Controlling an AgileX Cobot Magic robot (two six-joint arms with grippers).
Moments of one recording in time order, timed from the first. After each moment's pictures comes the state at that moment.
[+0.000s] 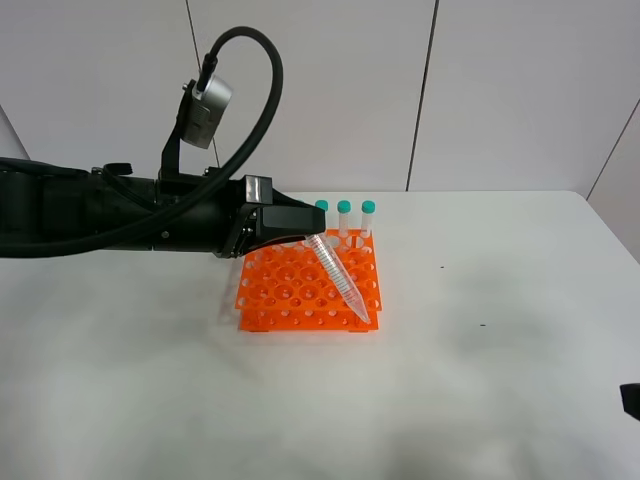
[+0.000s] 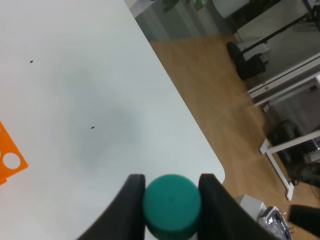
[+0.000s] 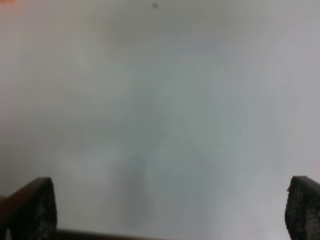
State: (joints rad) left arm -0.45 1.49 -0.79 -1.73 0.59 1.27; right arm 0.04 0.38 -0.50 0.05 1.04 -0.08
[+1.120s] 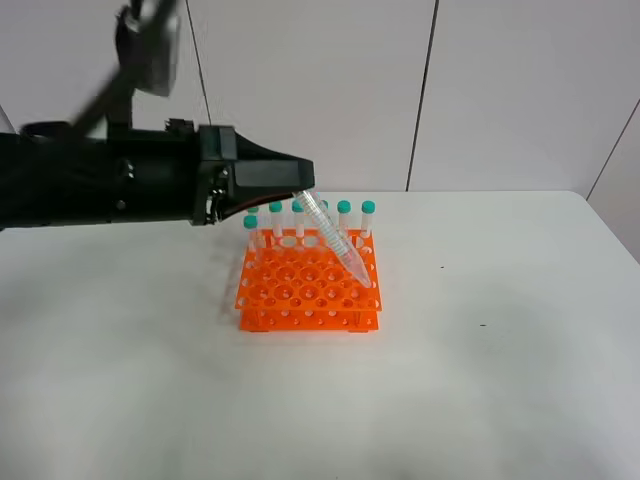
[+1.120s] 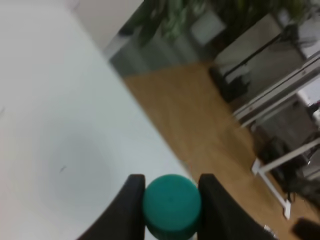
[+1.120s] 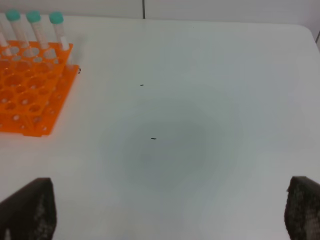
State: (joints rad) left arm -0.45 1.30 -0.79 -1.73 0.59 1.26; right arm 0.04 0.00 -0.50 0.05 1.03 -0.07
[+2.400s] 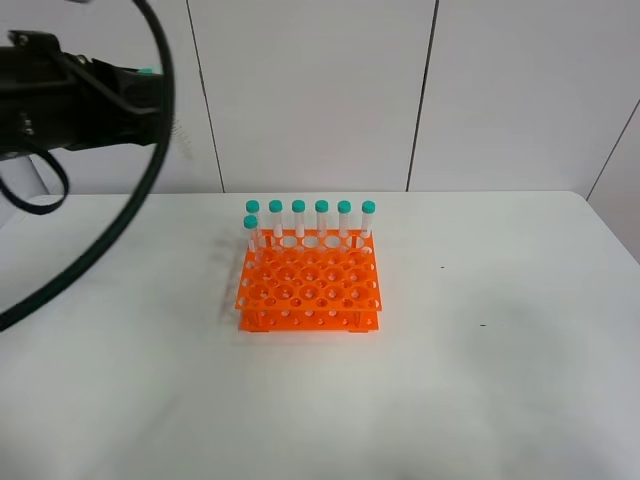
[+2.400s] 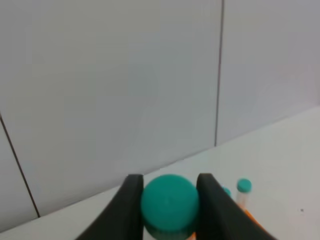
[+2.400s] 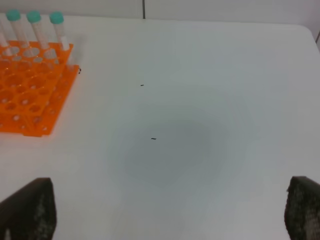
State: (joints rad) left arm -0.48 1.10 -0.79 -0.07 -0.17 0.15; right arm 0.04 0.00 -0.50 0.05 1.03 -0.07
